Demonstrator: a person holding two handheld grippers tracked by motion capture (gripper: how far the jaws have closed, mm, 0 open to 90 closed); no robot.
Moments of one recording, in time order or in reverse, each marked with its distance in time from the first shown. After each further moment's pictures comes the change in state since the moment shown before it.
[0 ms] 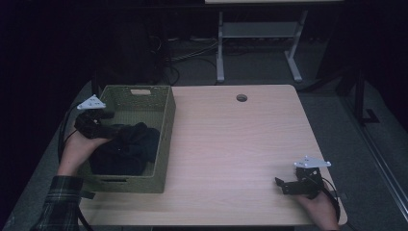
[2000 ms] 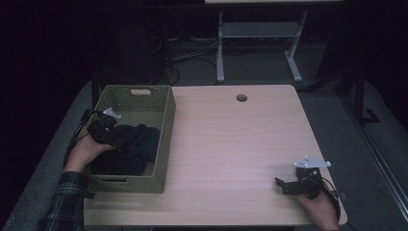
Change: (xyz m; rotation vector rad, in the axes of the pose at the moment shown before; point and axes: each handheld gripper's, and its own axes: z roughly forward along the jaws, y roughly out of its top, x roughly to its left) left arm 0.020 -0.032 0.063 0.400 0.046 0.031; right arm 0.000 0.000 0.000 0.000 0.000 -0.001
